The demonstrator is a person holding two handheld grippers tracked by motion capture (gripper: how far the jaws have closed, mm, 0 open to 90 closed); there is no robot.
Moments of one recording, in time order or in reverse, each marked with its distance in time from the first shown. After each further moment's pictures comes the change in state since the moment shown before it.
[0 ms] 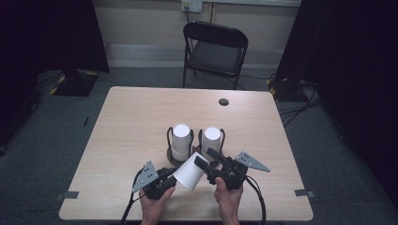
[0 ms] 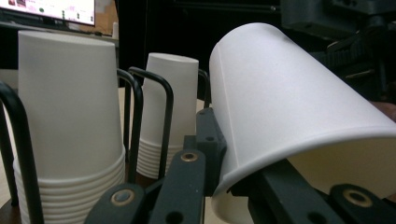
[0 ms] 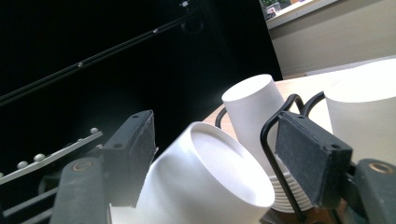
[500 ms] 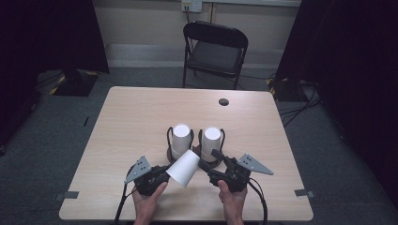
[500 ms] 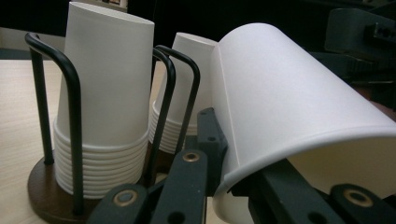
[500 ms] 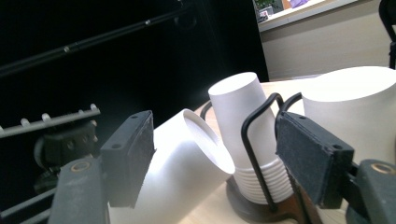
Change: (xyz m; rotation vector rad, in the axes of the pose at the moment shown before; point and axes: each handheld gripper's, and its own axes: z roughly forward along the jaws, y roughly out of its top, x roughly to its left) left arm 0.017 0.011 -0.012 0.104 0.027 -0.092; right arm -0.003 -0.001 -0.010 0.020 -0.042 -0.092
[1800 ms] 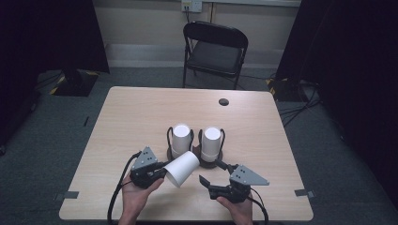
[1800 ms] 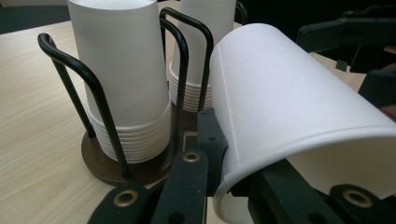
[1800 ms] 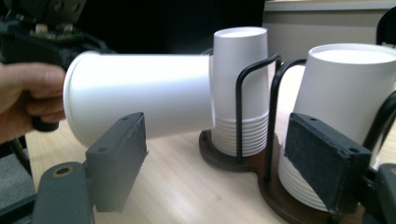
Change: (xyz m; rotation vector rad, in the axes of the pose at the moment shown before) left arm -0.002 0.045 -0.001 0.324 0.055 0.125; right arm 0.005 -0.019 -0.015 0.157 -0.032 -0.294
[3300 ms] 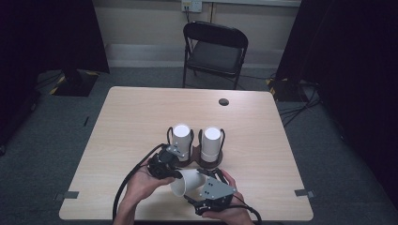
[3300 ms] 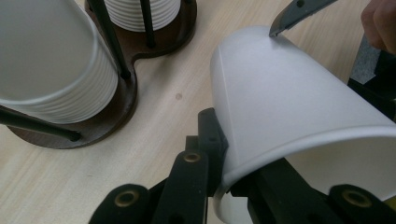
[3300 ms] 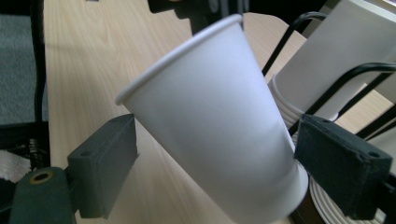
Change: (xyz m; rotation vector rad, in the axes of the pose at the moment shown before) left arm -0.006 0.041 0.045 0.572 -0.174 0.104; right arm 0.042 -0.002 0.029 0.249 0.117 -0.456
